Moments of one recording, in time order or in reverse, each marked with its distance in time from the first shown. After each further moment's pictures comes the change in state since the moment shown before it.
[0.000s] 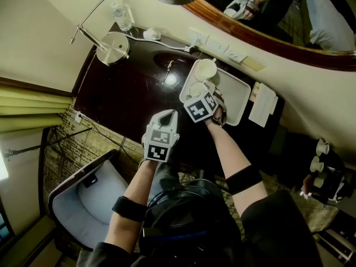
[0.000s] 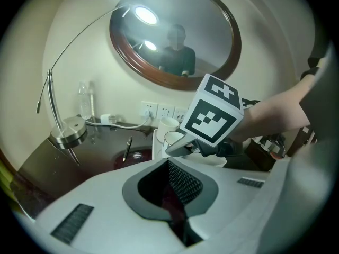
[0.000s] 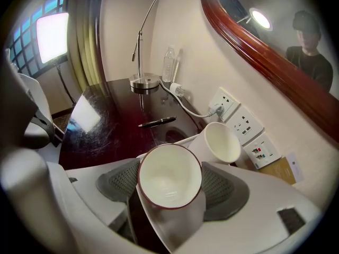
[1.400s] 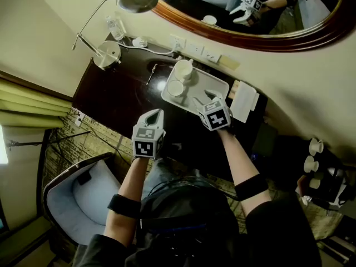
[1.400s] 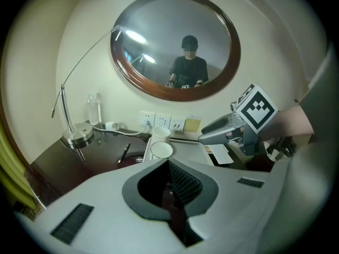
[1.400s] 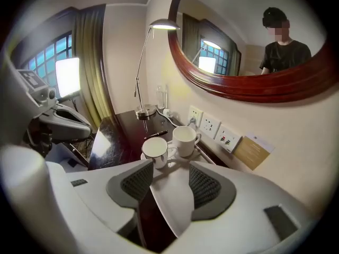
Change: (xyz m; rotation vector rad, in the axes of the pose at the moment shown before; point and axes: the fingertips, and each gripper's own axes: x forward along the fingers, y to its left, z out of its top) left arm -0.033 -0.059 0.021 -0.040 -0.070 0.138; right arm -0.142 -0.056 -0.060 0.138 -0.283 0.103
